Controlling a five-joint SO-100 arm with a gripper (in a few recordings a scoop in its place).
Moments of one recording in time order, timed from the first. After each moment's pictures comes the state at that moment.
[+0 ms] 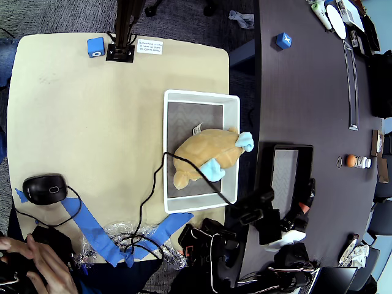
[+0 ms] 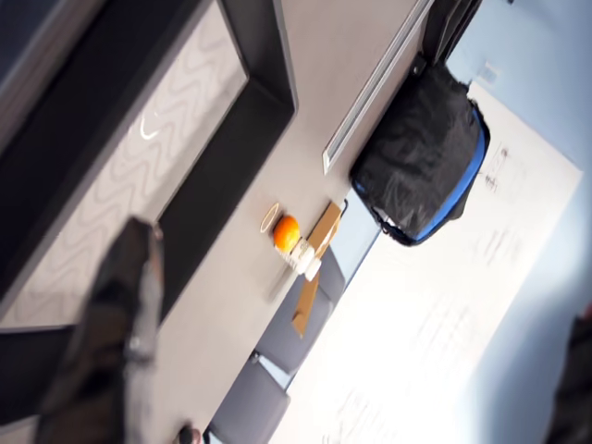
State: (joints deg) arm 34.2 149.1 103.0 99.8 3.2
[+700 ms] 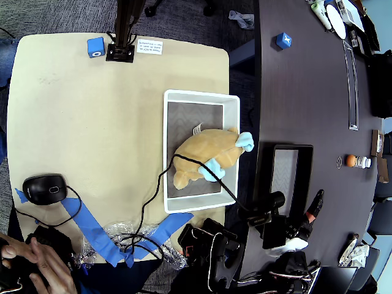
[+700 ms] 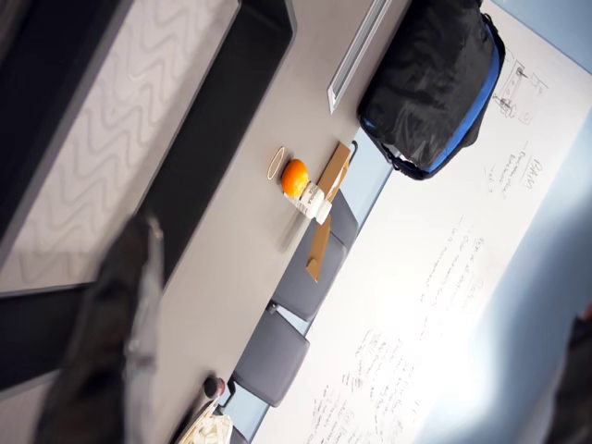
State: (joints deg) arm 39.8 153.5 103.0 99.8 3.2
